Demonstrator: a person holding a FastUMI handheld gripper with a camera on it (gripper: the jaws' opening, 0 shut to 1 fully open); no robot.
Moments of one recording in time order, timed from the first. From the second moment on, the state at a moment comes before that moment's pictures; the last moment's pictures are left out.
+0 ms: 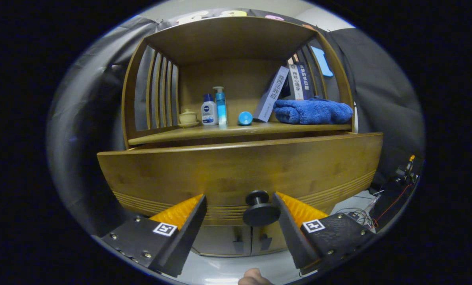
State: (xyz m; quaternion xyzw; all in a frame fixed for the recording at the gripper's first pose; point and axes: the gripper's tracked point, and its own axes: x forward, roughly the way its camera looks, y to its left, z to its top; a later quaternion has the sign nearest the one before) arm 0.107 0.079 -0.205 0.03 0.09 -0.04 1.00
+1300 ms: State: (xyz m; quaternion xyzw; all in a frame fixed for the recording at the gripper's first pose) arm 0.158 0.084 -0.232 0.09 0.06 -0.03 0.99
